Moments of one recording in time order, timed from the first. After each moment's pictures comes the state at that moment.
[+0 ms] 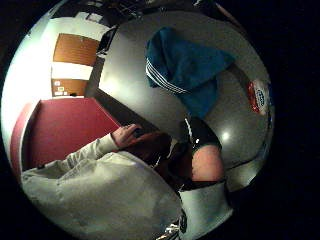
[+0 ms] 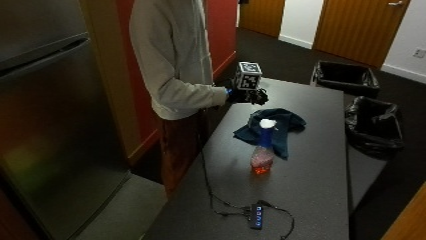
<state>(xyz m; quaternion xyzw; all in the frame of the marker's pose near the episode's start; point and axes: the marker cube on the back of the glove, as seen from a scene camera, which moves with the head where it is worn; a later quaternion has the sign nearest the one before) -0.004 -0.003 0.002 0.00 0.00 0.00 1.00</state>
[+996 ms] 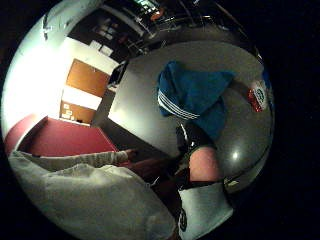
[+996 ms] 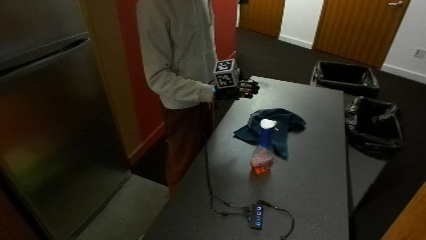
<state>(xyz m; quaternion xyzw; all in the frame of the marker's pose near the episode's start) -0.031 0.042 0.002 0.21 -0.05 0.13 0.97</state>
